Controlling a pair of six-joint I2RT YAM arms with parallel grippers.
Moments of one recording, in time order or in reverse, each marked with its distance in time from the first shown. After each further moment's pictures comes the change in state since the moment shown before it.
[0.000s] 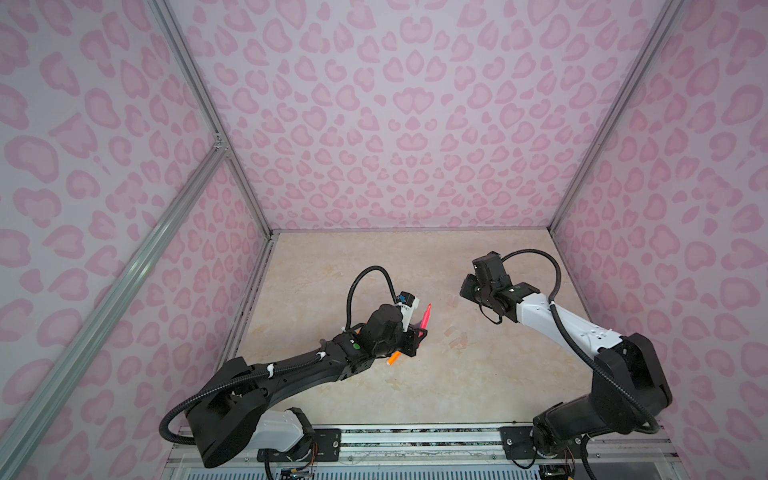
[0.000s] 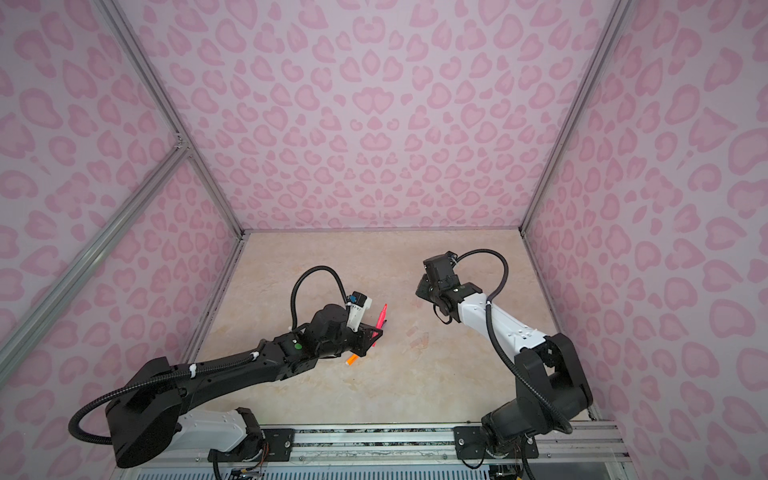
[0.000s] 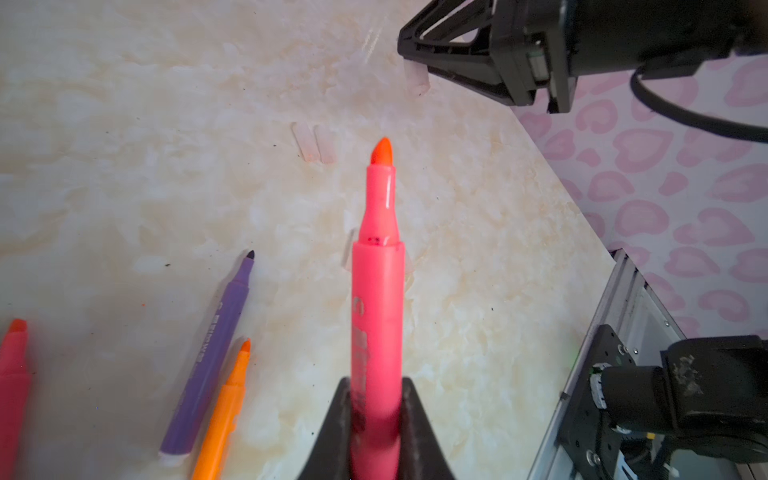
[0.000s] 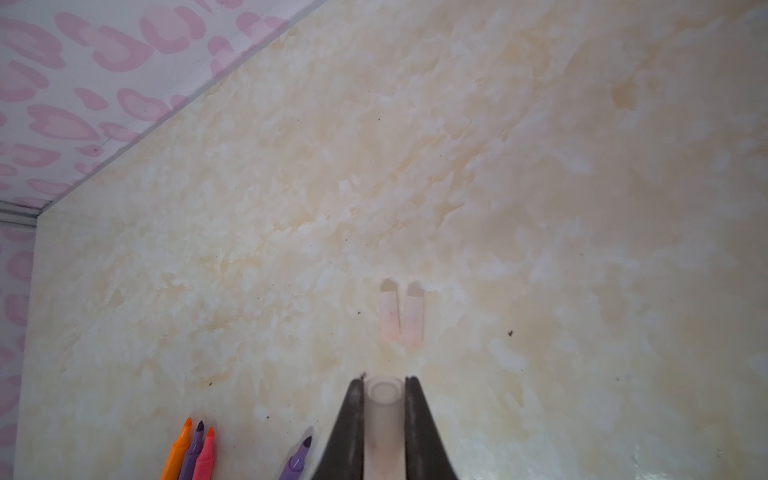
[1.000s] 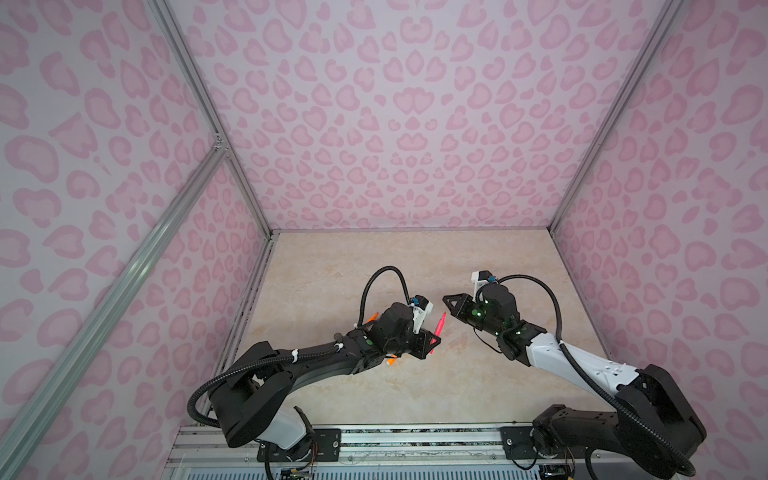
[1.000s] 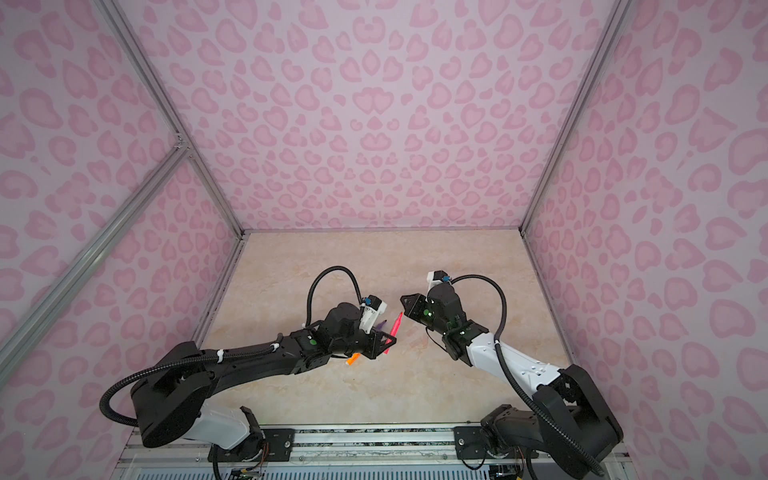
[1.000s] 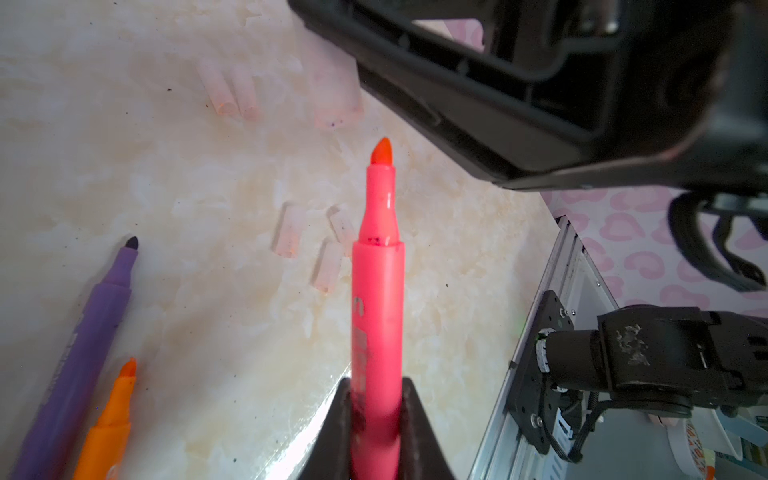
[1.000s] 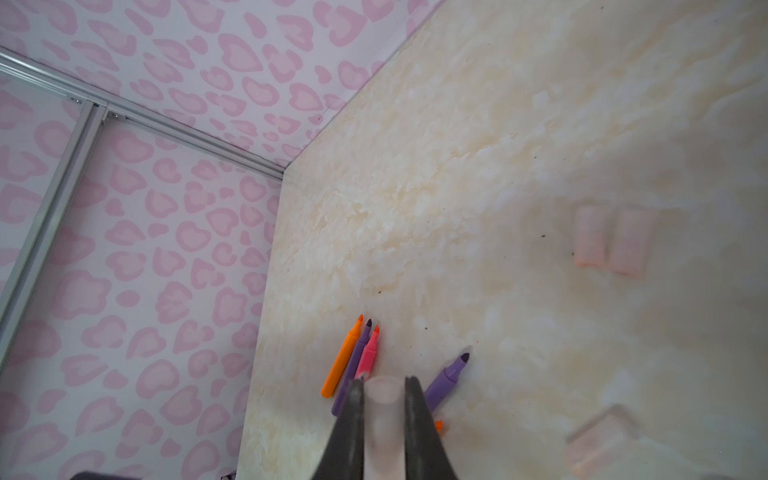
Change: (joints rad) left arm -0.017 0.113 0.043 0.049 0.129 -0.052; right arm 0.114 -0.190 -0.352 0.531 -0.264 0.175
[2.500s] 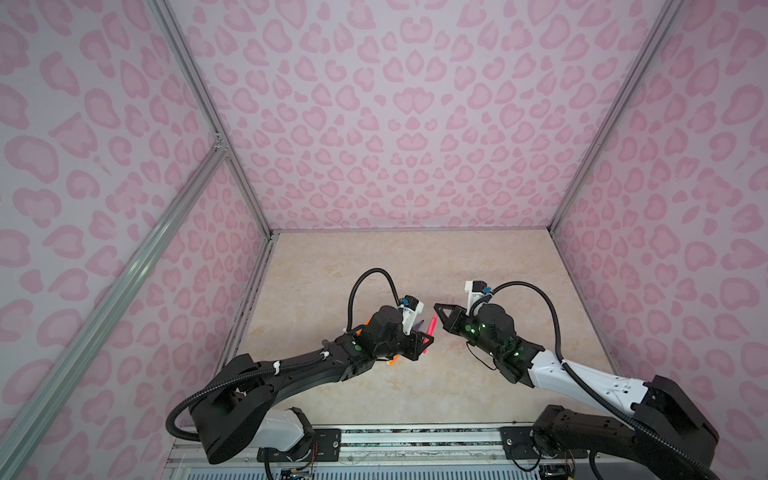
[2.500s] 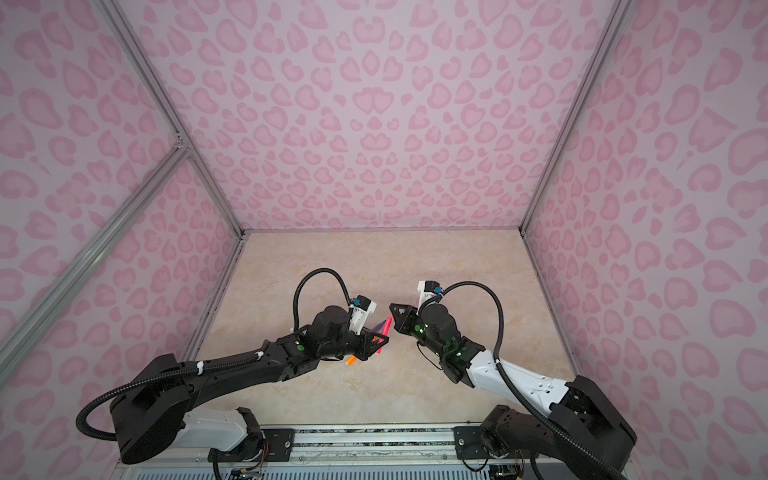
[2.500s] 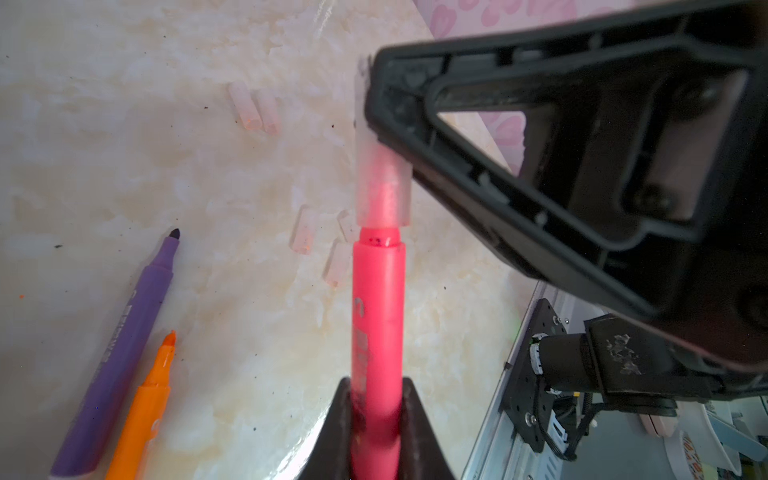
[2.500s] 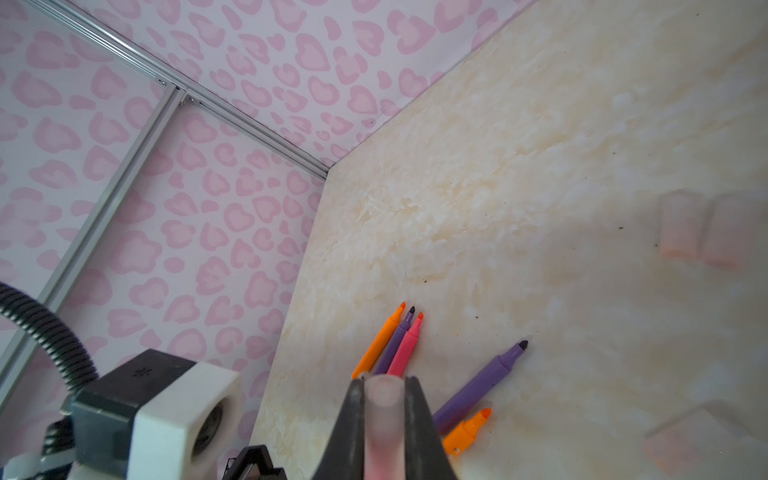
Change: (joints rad) left arm 0.030 -0.126 -0.089 0.034 -0.012 -0.020; right arm 0.184 -0.106 -0.122 0.180 0.164 -0.006
